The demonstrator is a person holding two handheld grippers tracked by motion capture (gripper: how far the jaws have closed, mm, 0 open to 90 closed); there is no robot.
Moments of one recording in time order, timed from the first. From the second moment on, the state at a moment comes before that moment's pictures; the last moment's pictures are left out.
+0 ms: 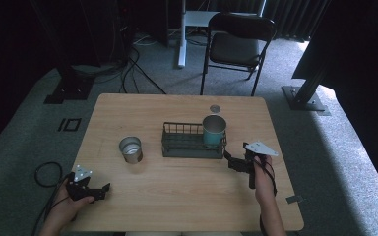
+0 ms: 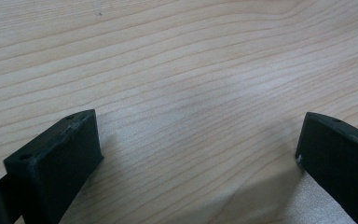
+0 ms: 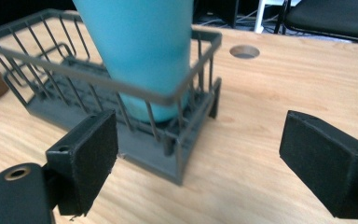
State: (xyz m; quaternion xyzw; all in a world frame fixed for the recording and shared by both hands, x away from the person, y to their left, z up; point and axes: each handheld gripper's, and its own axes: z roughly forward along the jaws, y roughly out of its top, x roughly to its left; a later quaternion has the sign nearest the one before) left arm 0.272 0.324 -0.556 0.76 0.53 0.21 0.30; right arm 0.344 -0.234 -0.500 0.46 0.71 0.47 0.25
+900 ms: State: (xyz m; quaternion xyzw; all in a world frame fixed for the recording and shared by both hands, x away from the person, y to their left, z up) left arm 0.272 0.324 -0.556 0.77 0.53 0.21 0.30; right arm 0.316 -0.266 -0.534 0.45 0.75 0.42 0.22
